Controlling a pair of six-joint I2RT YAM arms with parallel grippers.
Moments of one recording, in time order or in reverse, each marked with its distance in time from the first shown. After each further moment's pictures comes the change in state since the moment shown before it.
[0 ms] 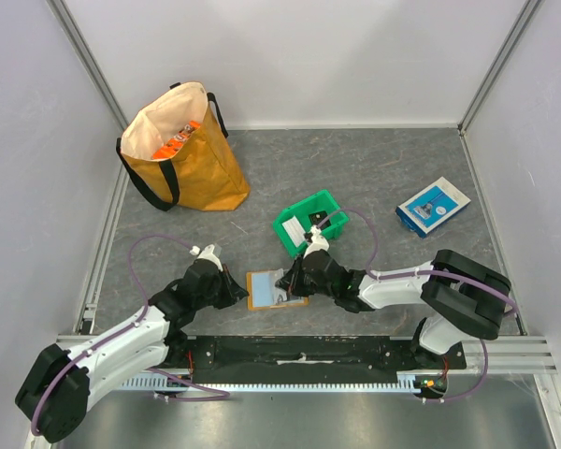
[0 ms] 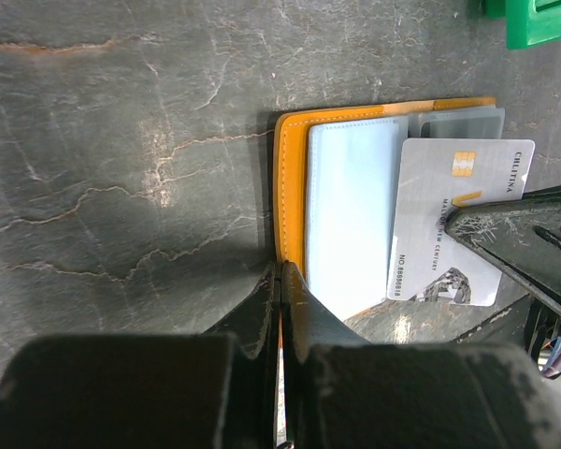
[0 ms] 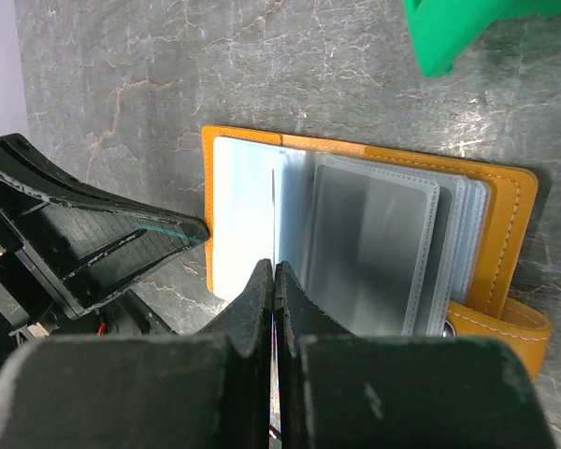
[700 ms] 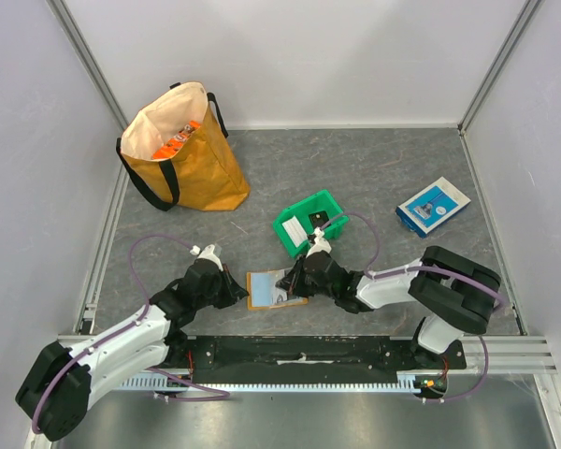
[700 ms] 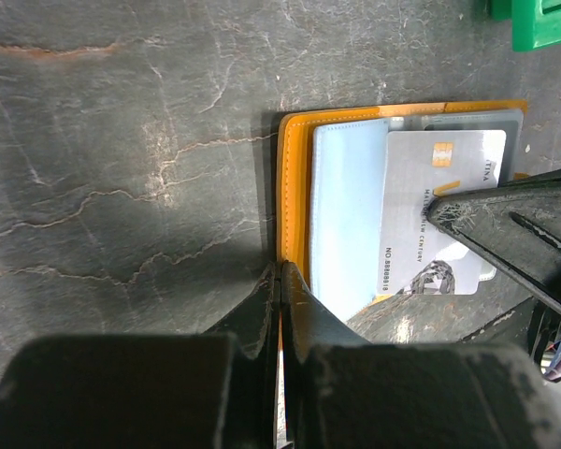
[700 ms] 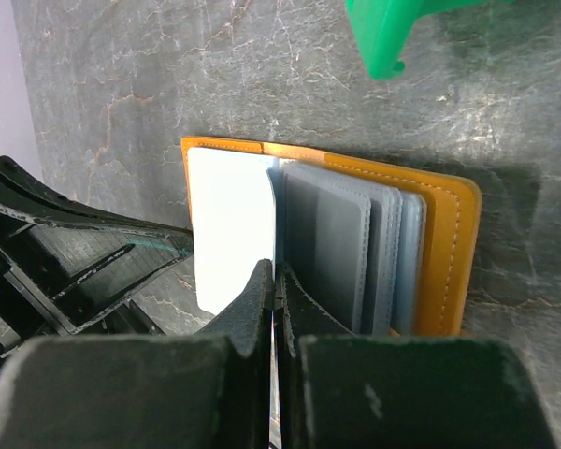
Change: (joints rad) left arm 0.000 0.018 0.000 0.013 0.000 0.000; right arm -0.013 0.055 -0.031 0.081 -0.011 0.062
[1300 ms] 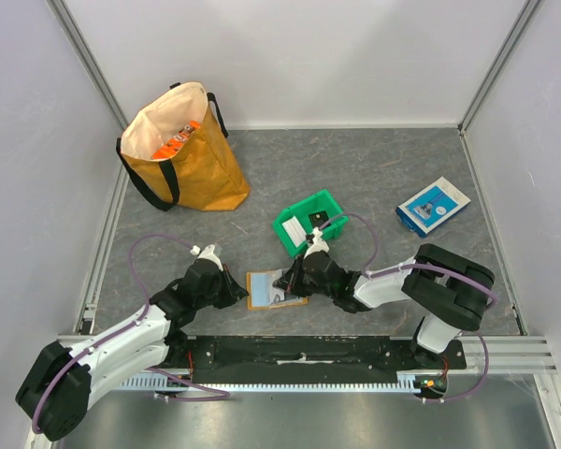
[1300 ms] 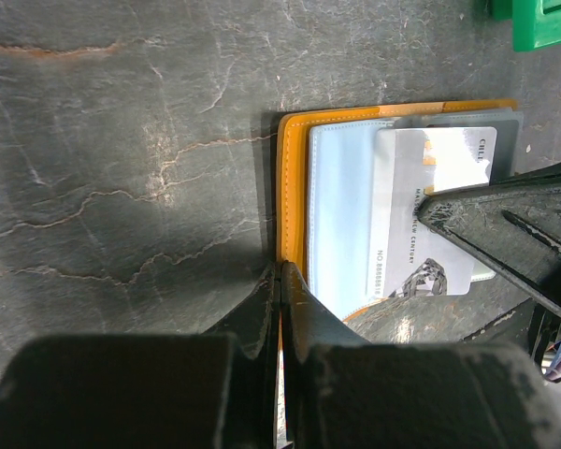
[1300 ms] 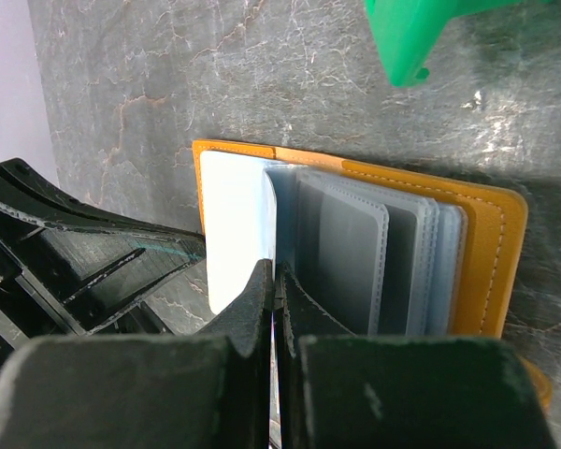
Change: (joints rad) left arm 0.000 0.003 0.000 0.002 -0.001 0.000; right arm -0.005 0.044 0.002 0.068 -0.035 0.021
